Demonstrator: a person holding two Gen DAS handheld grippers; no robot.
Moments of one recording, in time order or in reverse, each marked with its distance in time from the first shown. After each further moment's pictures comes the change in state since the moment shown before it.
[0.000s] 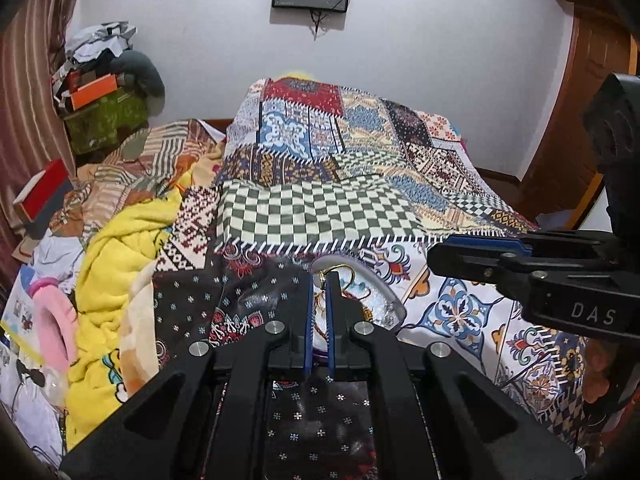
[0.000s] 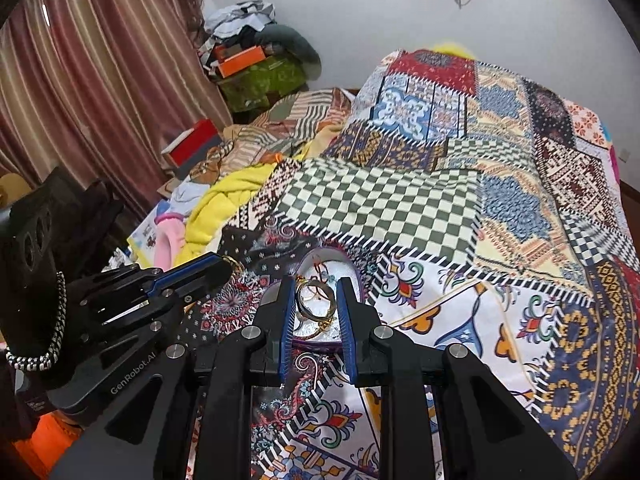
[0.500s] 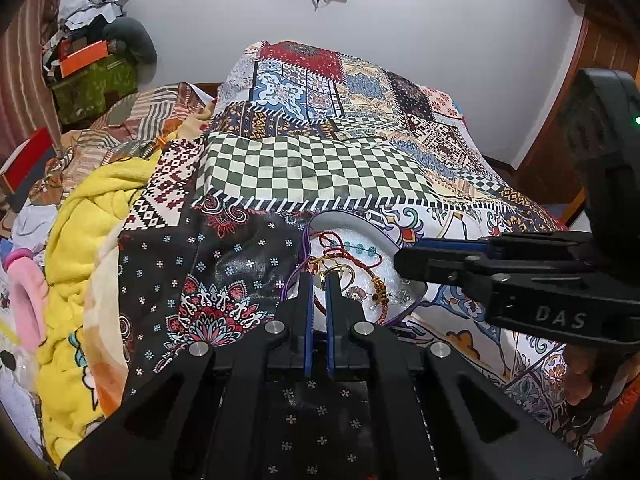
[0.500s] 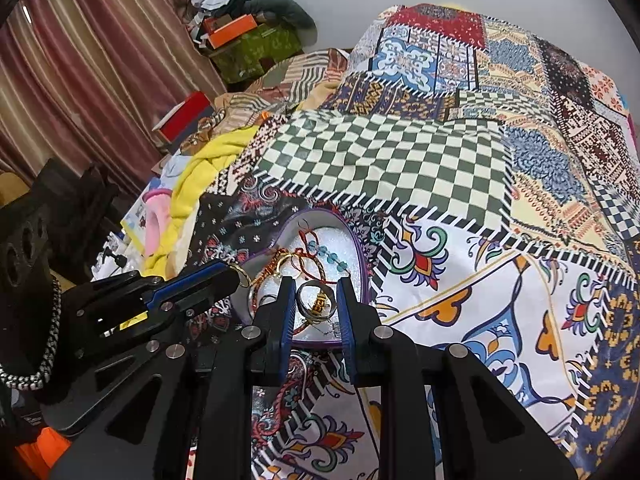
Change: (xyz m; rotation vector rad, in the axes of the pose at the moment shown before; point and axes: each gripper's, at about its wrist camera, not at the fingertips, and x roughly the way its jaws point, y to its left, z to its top) left arm 0.041 0.007 -0.021 -0.035 0.086 -0.049; right arm 0.053 -0.014 -0.013 0.039 0.115 0.027
